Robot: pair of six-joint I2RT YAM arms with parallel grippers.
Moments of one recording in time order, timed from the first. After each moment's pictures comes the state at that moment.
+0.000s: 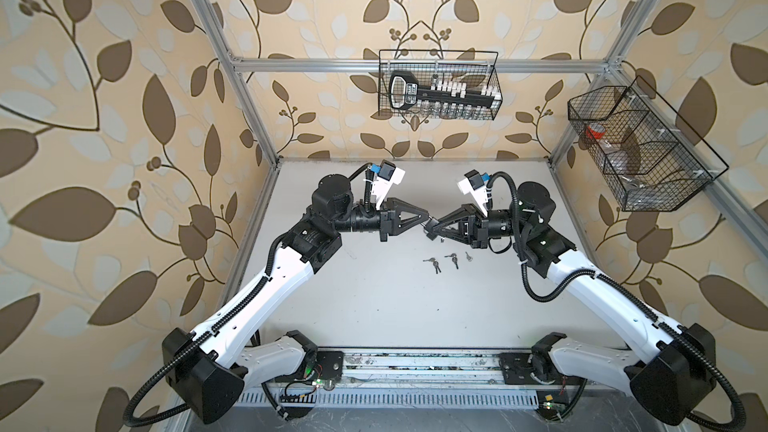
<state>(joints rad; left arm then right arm) -0.54 1.14 1.09 -0.02 0.92 -0.51 0.47 1.17 0.95 0.23 -1.09 0.58</state>
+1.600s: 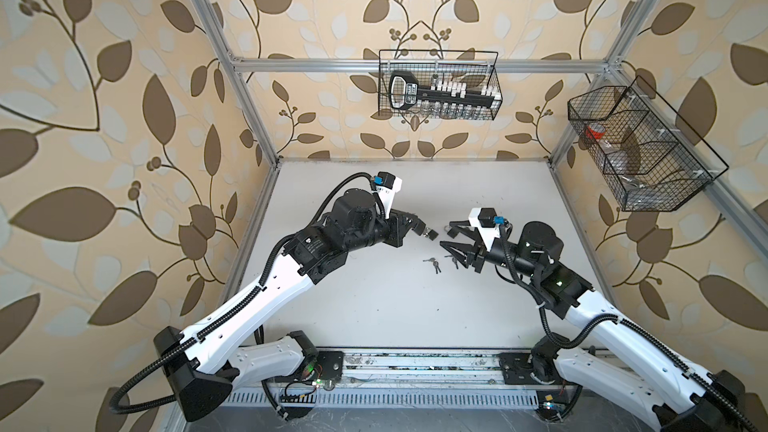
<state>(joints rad) -0.73 1.10 1.18 -0.46 0.19 -0.53 0.59 0.88 0.65 0.12 -0.43 -0.04</state>
